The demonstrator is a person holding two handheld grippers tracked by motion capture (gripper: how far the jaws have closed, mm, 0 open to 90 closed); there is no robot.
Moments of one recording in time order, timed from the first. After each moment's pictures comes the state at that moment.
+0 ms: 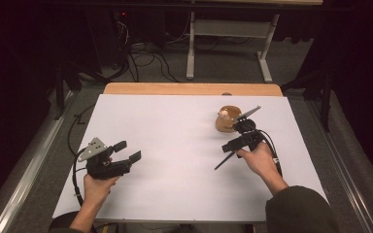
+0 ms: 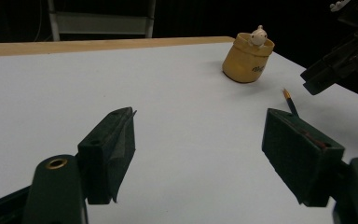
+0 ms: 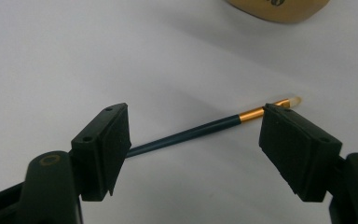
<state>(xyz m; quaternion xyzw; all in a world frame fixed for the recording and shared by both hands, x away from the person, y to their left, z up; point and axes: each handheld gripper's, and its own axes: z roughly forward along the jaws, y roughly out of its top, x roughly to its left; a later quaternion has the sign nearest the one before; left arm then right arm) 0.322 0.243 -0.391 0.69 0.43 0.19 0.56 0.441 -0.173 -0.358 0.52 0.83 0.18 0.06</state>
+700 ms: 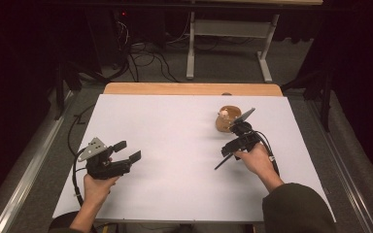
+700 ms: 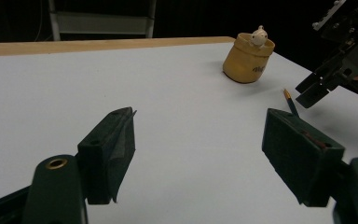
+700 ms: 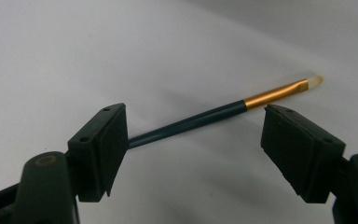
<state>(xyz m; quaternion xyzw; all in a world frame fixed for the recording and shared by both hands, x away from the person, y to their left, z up) 0.322 0.244 -0.391 0.69 0.43 0.19 0.56 0.452 -0.170 -0.377 0.53 0.83 0.13 0.03</state>
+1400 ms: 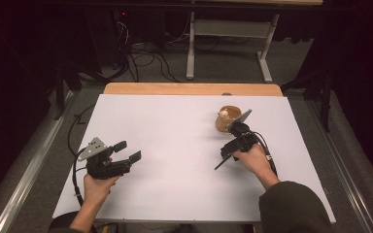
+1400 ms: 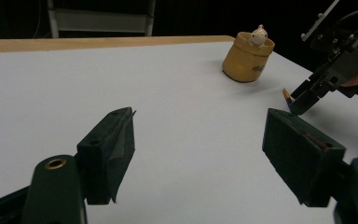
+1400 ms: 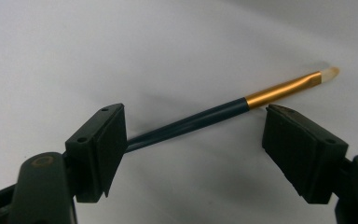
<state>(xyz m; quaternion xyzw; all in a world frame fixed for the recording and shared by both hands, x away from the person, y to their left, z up) 0.323 0.244 -0.392 0.69 0.43 0.18 0.56 0.459 -0.167 -0.391 0.55 0.83 0.10 0.02</state>
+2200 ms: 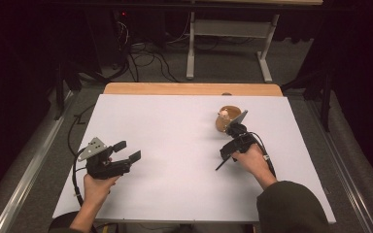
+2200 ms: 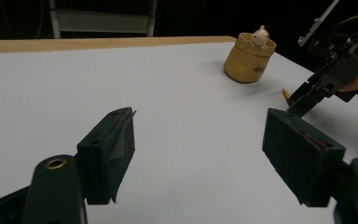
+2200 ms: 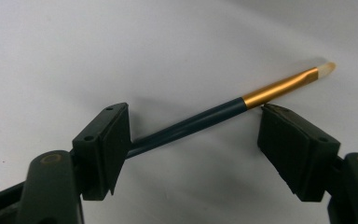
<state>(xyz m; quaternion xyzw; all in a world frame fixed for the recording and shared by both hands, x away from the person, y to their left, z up) 0.323 0.244 -0.392 0.69 0.43 0.18 0.56 0.460 -0.161 -0.396 0.54 0.84 0.08 0.04</state>
